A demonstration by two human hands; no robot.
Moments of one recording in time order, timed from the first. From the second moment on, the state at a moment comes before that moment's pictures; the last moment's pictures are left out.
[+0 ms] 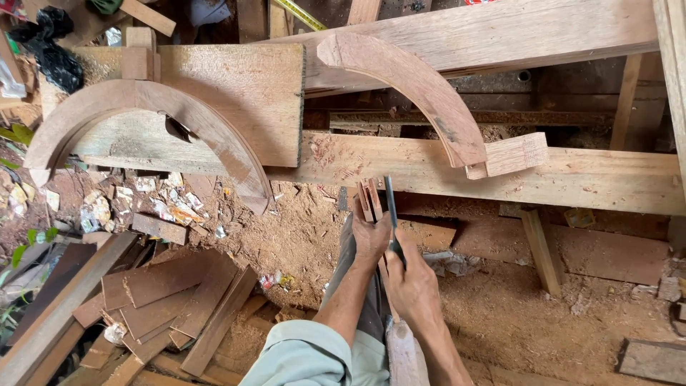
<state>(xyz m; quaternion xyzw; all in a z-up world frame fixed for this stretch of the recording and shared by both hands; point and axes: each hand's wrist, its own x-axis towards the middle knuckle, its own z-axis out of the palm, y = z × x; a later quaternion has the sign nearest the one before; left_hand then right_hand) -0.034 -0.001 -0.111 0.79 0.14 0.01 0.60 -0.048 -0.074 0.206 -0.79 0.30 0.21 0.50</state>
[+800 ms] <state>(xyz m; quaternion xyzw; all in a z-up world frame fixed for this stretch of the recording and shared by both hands) -0.003 0.005 -0.040 0.79 0.20 -0.18 0.55 -0.006 -0.071 0.221 -0.81 0.29 0.20 0.47</state>
